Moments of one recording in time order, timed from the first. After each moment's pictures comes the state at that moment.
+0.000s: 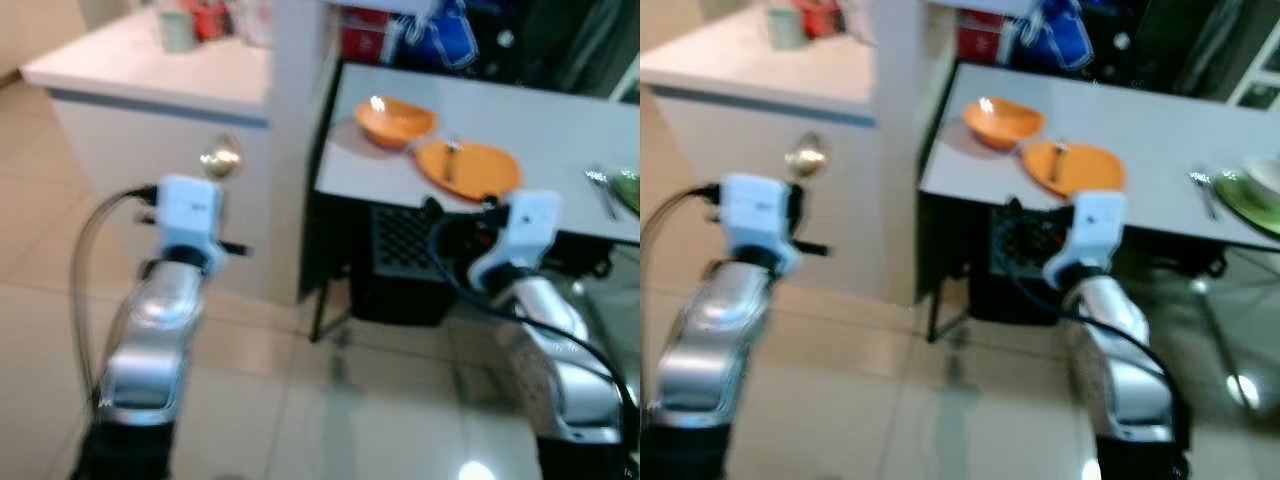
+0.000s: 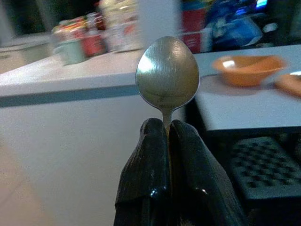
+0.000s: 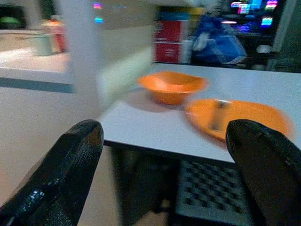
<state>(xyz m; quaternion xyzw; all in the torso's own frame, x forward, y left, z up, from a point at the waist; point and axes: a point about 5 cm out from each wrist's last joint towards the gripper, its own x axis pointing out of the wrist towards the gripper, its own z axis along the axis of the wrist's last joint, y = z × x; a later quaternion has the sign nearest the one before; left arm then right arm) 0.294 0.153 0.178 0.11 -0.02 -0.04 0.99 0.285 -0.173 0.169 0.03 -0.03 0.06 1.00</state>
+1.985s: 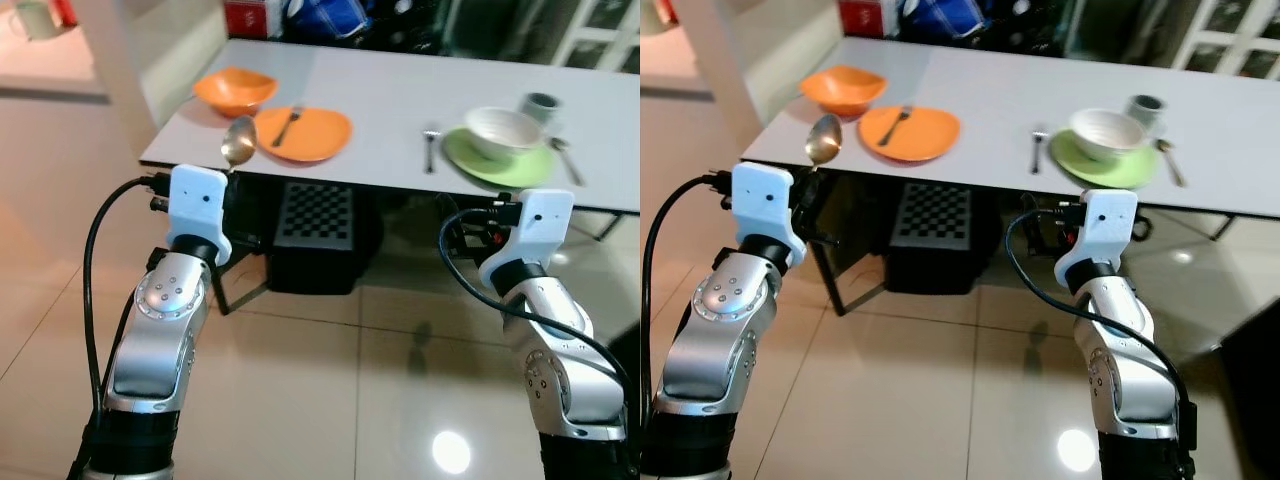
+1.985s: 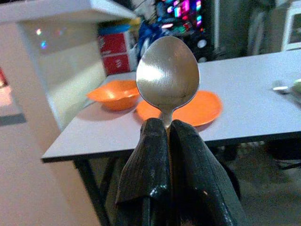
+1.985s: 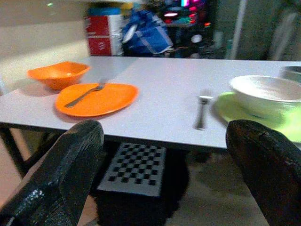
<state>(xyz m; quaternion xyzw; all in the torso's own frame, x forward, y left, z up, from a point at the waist) 0.300 0.158 0.189 0.10 -0.06 -0.06 0.99 0.286 -0.174 0.172 0.03 -0.03 0.05 1.00</state>
